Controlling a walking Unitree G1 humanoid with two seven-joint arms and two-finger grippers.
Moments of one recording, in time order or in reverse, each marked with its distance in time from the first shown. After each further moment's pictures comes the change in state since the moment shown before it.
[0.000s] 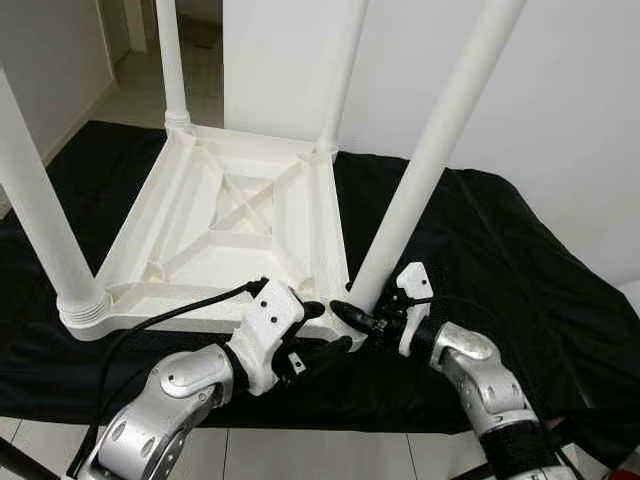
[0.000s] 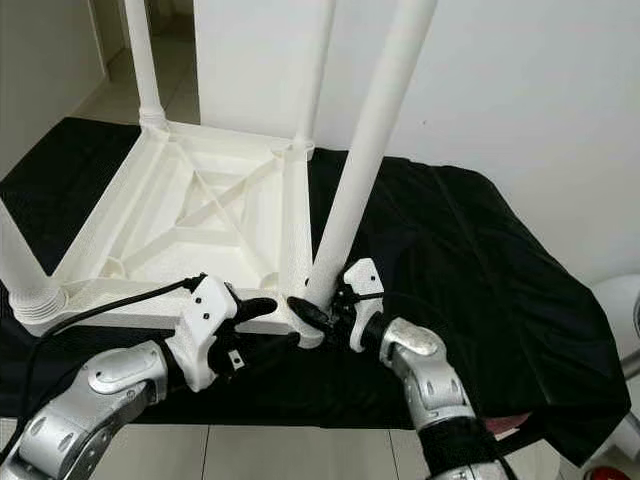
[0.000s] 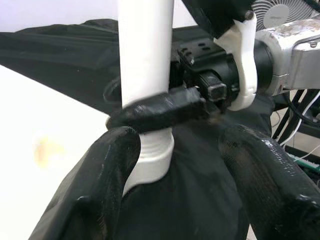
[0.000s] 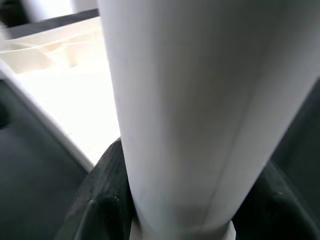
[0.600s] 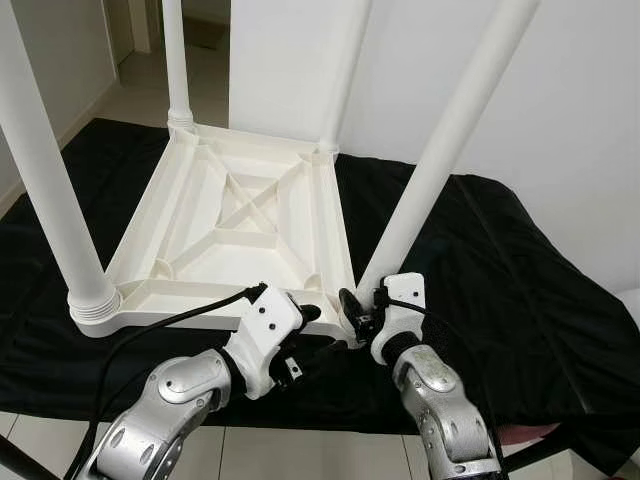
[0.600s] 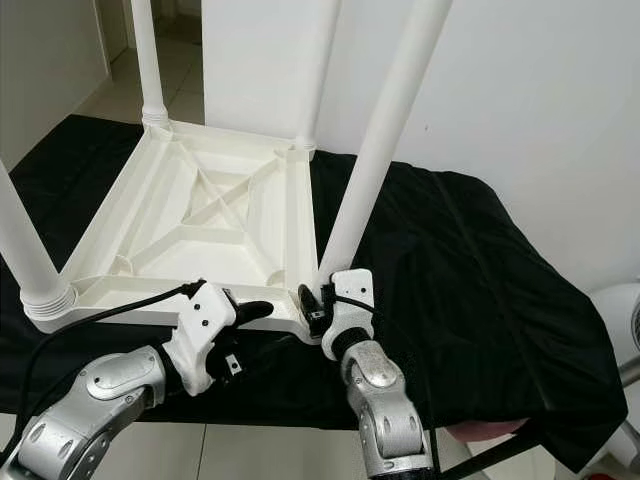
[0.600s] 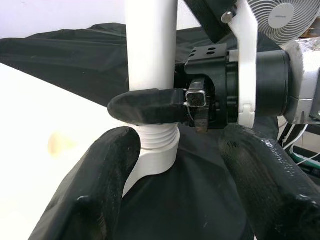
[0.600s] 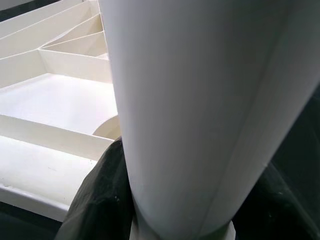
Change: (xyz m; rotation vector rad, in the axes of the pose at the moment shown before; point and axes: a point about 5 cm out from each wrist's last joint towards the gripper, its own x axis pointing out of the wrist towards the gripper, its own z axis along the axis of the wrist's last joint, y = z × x) left arm -0.003 0.001 -0.002 0.030 0.003 0.017; right arm 0.001 0.033 0.004 0.111 0.011 -0.444
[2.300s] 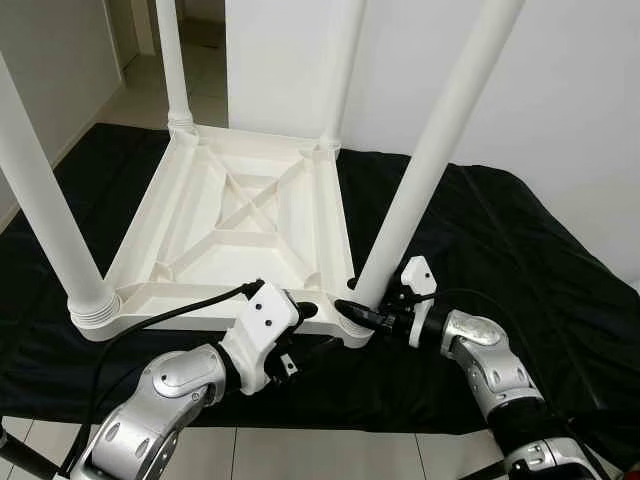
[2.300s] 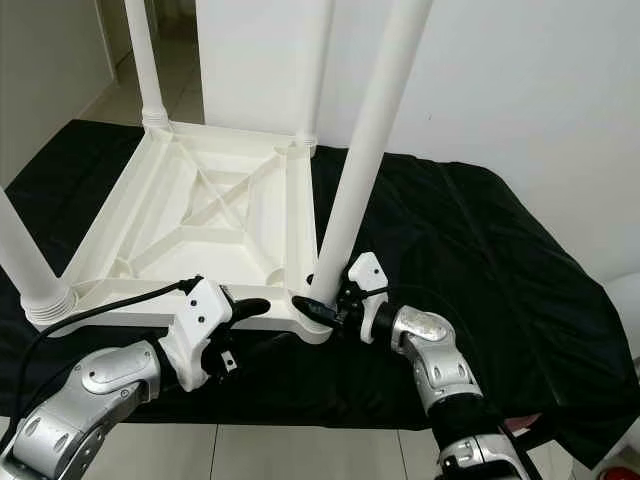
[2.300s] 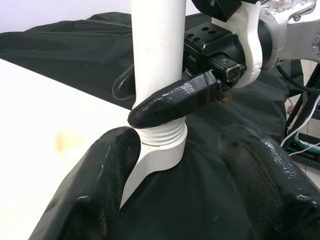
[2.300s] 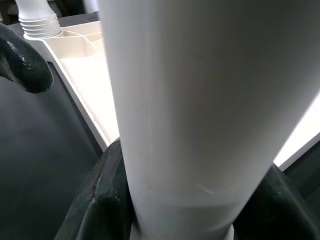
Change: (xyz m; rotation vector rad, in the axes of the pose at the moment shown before) left arm -0.003 0.007 0.001 0.023 0.017 0.010; right arm 0.023 -0.044 0.003 -0.216 -0.001 0.705
